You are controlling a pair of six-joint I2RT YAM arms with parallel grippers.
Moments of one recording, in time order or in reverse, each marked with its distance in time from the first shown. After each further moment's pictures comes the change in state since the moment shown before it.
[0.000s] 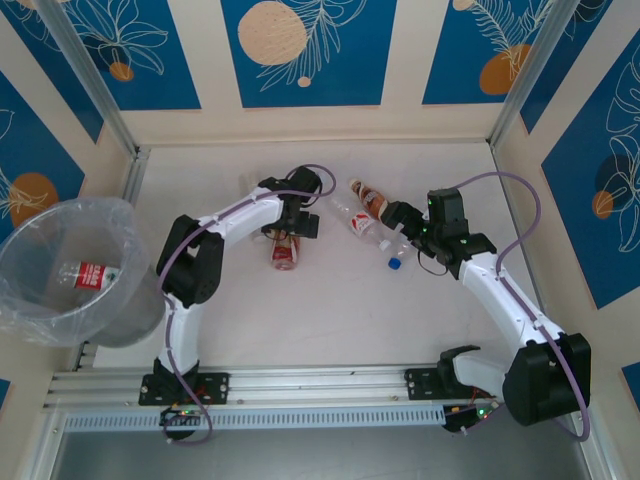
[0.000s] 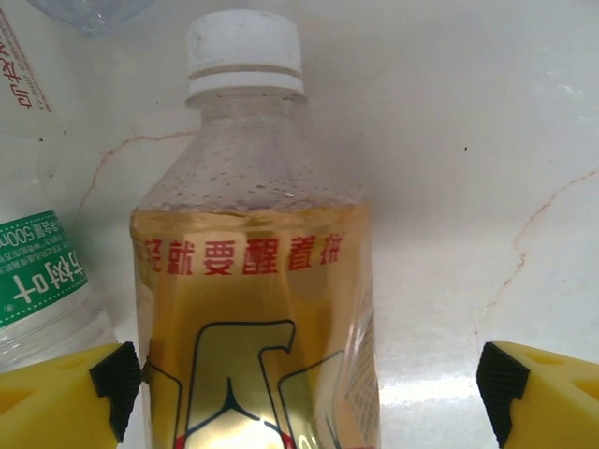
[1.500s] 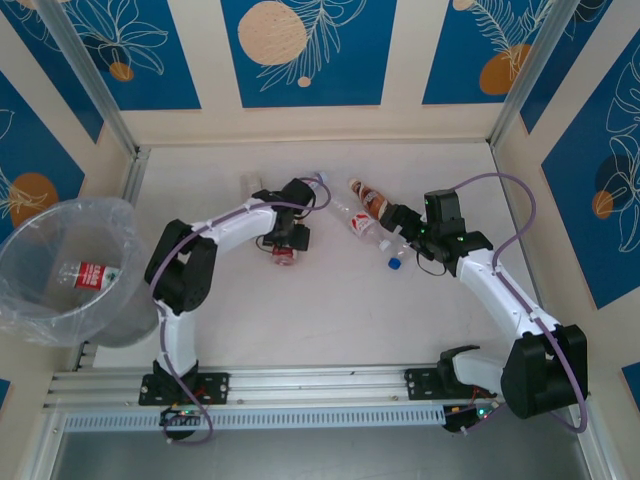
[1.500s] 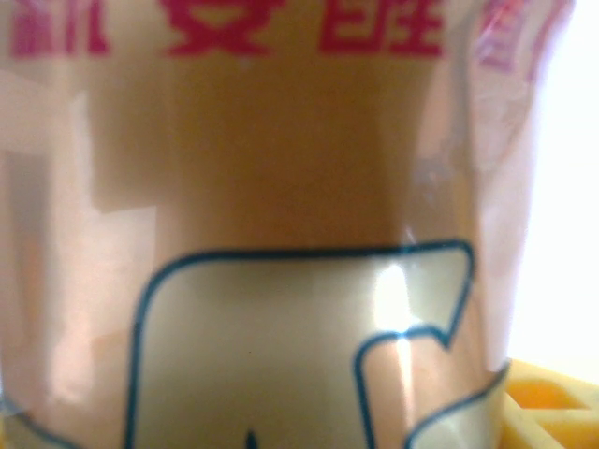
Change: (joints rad) left arm -0.012 -0.102 -0.183 0.077 0.061 0.028; right arm 0.000 0.037 0.000 -0.019 0.000 -0.001
